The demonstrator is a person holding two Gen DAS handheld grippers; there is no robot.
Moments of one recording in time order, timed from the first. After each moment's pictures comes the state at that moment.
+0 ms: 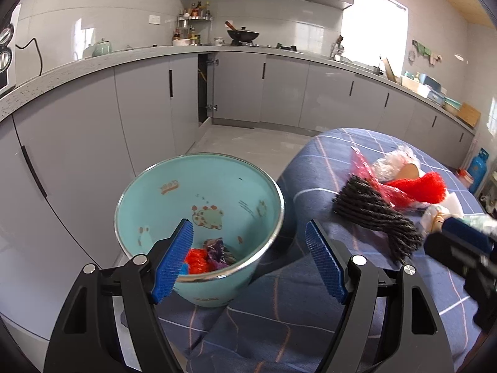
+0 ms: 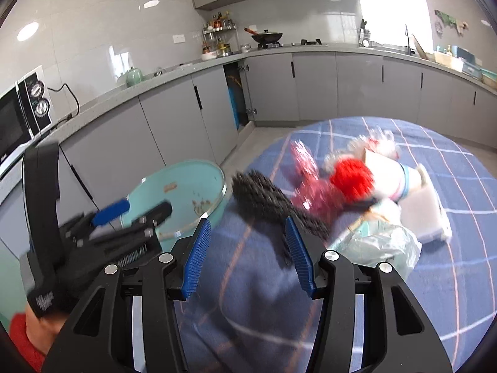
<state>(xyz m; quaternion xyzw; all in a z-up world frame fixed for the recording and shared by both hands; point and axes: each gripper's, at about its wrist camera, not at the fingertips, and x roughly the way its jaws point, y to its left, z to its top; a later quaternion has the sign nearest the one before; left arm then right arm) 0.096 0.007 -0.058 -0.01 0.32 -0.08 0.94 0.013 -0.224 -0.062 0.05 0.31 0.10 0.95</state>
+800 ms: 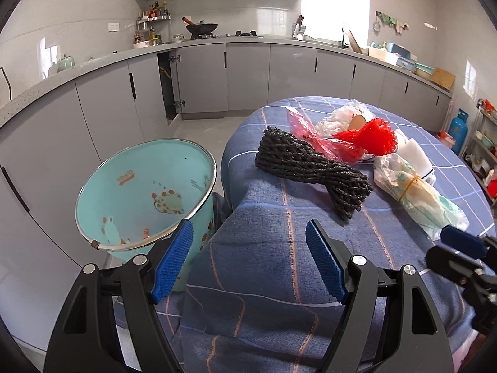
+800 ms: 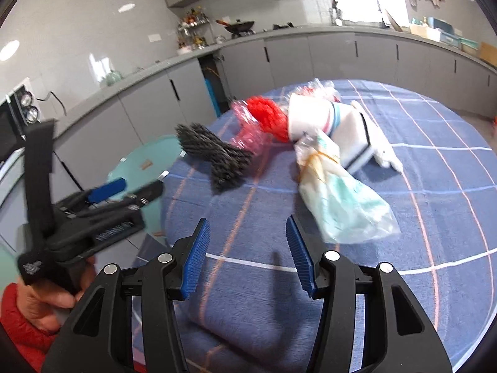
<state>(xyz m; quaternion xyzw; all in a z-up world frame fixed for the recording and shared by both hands) 0.061 -0.054 -0.074 0.04 0.33 -0.14 0.93 -0.041 -0.289 -0.092 0.10 0.32 0.07 0.94</state>
